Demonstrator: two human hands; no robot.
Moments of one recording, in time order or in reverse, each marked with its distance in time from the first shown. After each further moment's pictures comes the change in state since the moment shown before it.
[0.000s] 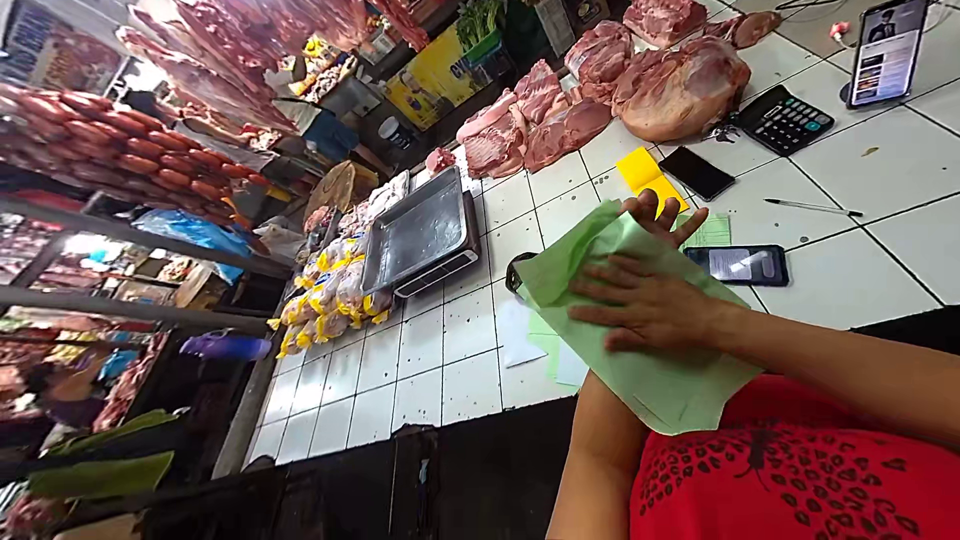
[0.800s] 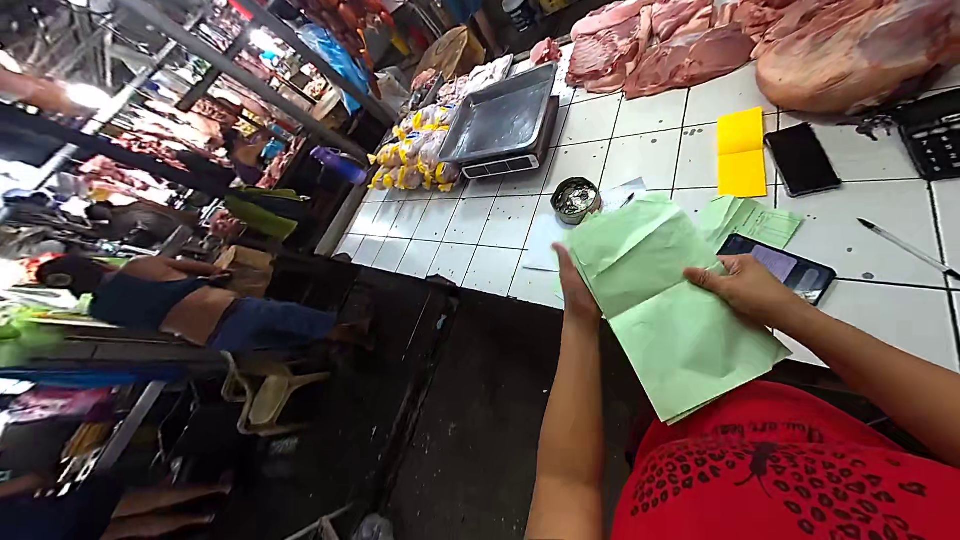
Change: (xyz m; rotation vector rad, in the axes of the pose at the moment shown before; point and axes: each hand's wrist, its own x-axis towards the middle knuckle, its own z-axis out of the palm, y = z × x) left_hand -0.157 0.006 -0.001 0.586 0.835 0.311; right_hand -0.086 0.034 -0.044 0.899 -0.304 0.997
